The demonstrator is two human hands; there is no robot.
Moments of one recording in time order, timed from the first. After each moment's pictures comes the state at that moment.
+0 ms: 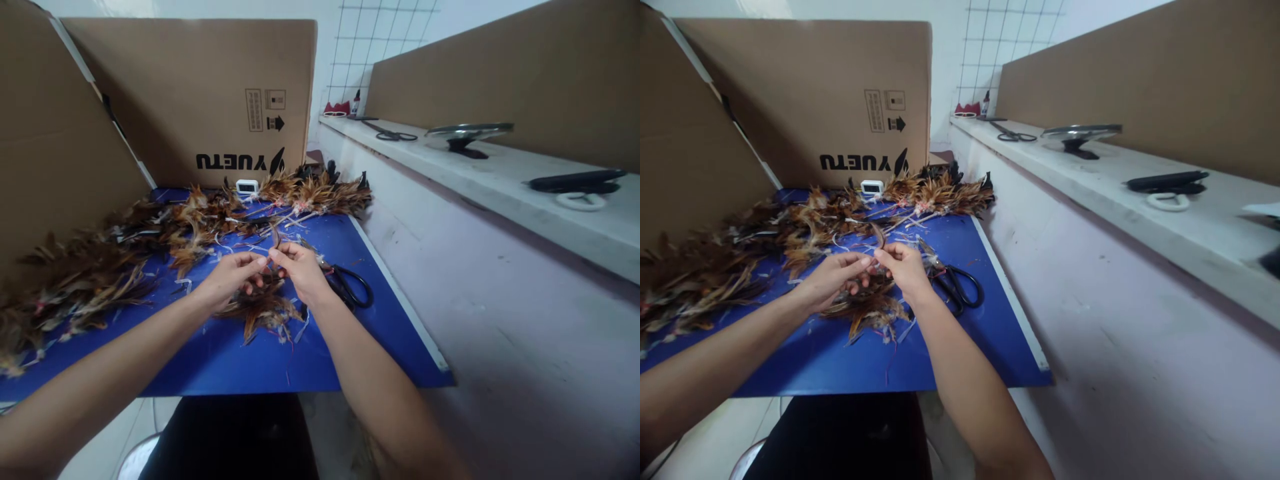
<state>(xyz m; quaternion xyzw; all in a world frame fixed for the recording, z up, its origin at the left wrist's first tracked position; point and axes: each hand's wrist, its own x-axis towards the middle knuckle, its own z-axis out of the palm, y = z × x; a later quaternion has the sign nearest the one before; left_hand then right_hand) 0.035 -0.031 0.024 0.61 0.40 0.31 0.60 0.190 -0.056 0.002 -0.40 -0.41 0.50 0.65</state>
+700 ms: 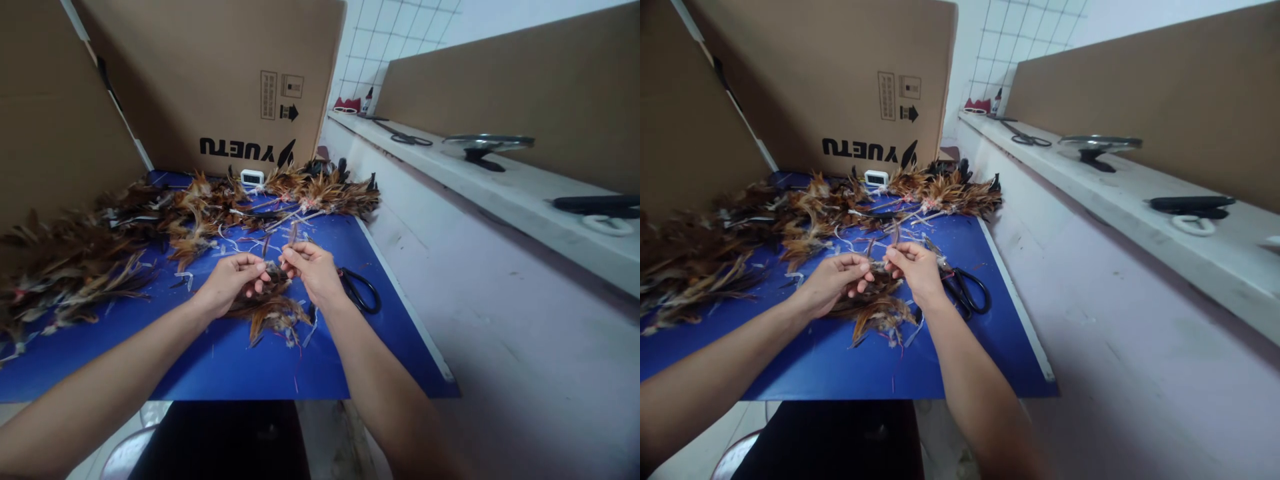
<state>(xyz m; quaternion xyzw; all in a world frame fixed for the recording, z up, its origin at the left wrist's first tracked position) 0.020 -0.027 0.003 0.55 0.38 0.36 0.65 0.190 -0.056 0.000 -0.42 -0.38 0.50 0.65</state>
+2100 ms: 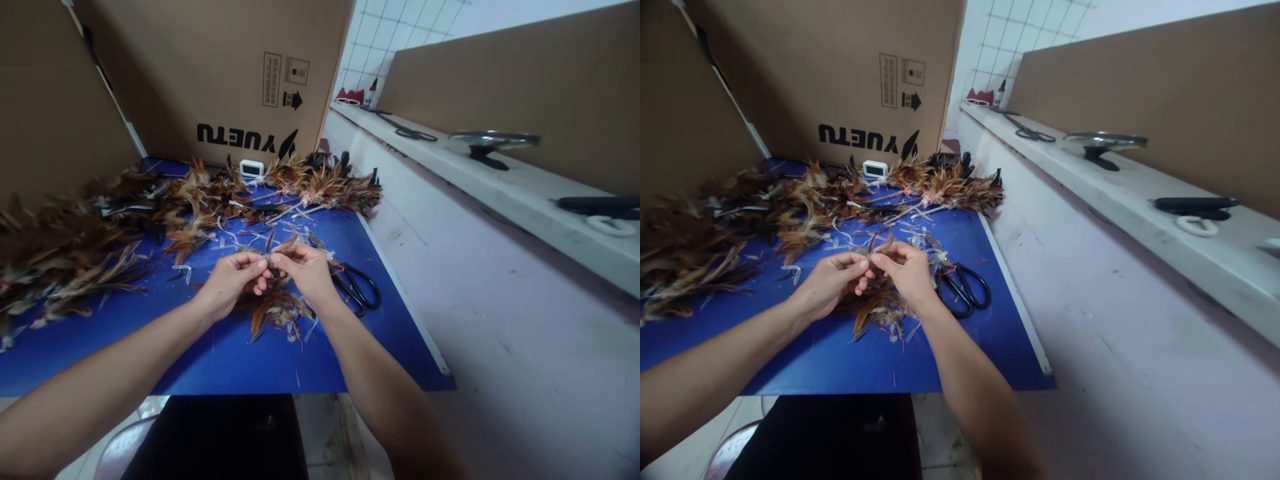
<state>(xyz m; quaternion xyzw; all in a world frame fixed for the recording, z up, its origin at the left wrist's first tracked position) 0.020 -0.036 -0.002 0.49 0.34 0.39 0.70 0.176 -0.061 -0.003 -0.45 -0.48 0.42 0.62</state>
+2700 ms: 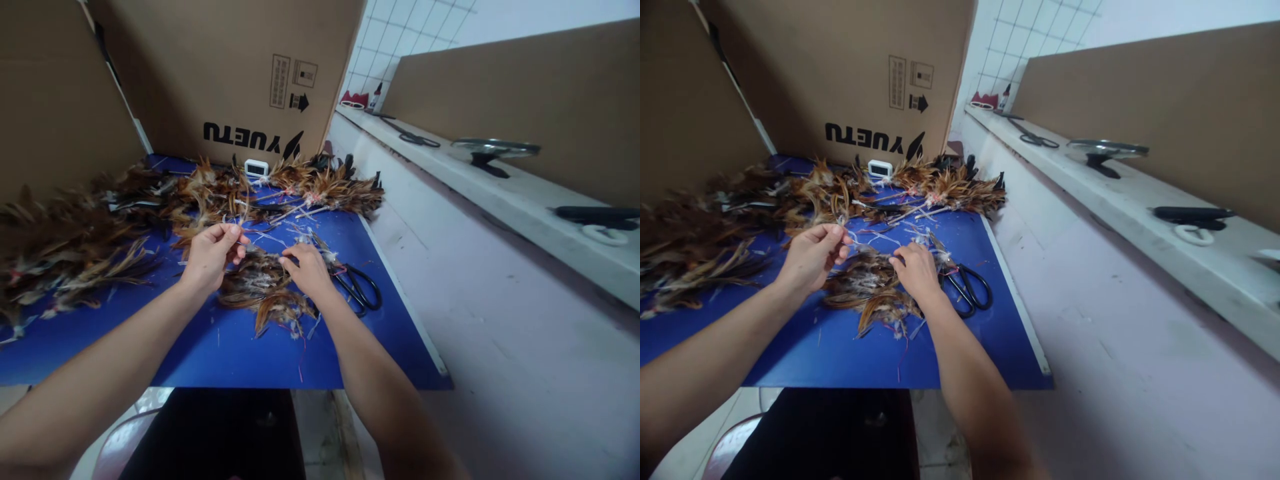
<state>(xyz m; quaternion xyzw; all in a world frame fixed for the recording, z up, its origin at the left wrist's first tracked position) 0.002 -0.005 0.010 0.47 0.34 0.56 0.59 0.195 -0.044 -0.023 -0.63 -0.71 0.05 0.31</state>
